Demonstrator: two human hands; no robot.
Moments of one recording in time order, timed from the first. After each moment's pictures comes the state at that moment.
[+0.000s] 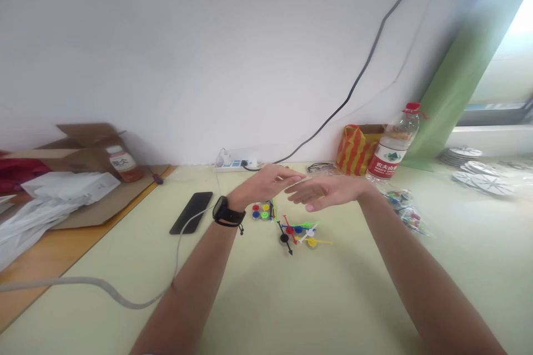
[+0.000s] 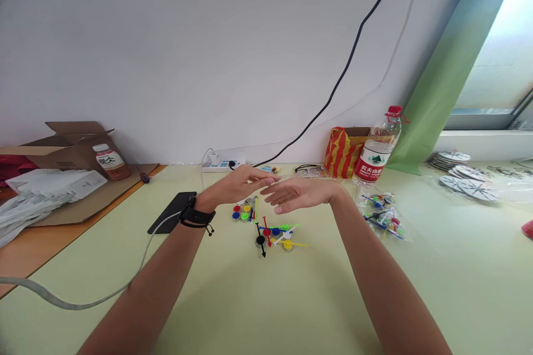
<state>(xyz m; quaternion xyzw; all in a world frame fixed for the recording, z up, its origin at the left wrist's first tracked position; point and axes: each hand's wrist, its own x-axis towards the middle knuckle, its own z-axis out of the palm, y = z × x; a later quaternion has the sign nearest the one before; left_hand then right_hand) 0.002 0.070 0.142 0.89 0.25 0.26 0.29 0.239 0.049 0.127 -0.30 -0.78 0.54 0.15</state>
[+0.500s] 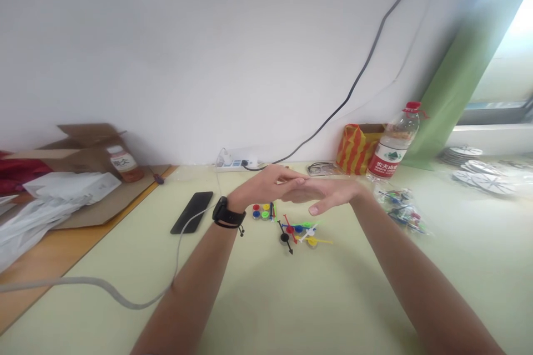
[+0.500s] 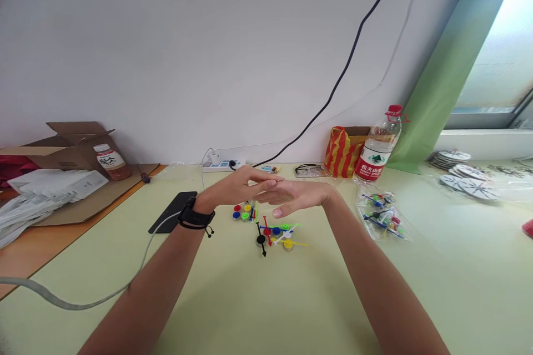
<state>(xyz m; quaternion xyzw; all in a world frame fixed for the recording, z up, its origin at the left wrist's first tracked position) 0.003 0.061 0.148 0.89 0.25 0.24 0.29 0.224 0.049 0.126 -0.21 -0.78 0.57 0.16</state>
